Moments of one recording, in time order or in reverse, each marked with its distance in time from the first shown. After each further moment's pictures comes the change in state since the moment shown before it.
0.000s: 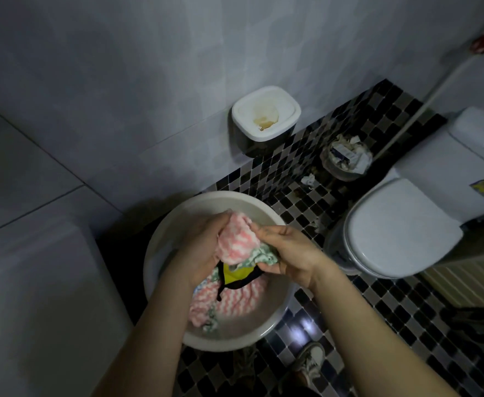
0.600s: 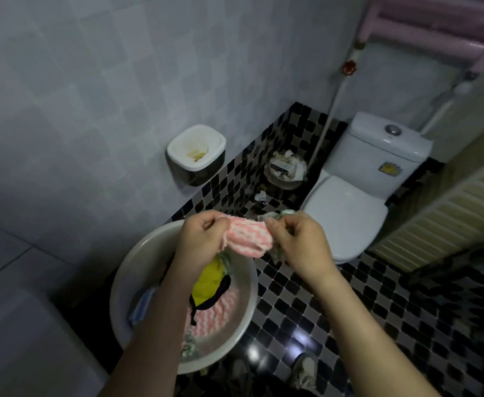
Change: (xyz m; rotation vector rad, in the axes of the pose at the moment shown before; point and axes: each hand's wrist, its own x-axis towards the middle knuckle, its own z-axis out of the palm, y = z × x) left_hand -0.025 0.027 0.074 0.538 -0.017 0.429; right_hand -0.101 0.003 -0.040 -0.693 0.842 -0.630
